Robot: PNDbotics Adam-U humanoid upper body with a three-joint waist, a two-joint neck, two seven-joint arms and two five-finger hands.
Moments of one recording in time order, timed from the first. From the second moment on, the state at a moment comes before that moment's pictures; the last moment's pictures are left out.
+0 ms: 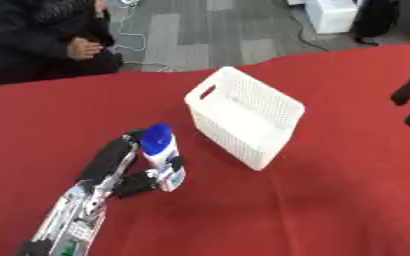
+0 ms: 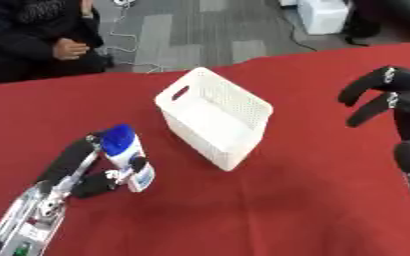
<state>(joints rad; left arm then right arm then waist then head) -0.27 0.21 -0.31 -1.54 -0.88 0.00 -0.09 0.00 -0.55 -0.11 -1.99 0.16 -0.81 0.03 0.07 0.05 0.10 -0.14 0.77</state>
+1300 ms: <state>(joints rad) -0.30 0.17 -0.31 -1.47 -0.89 -0.01 -0.07 -0.01 -0.55 -0.11 -1.99 0.15 -0.81 0.04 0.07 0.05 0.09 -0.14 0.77</state>
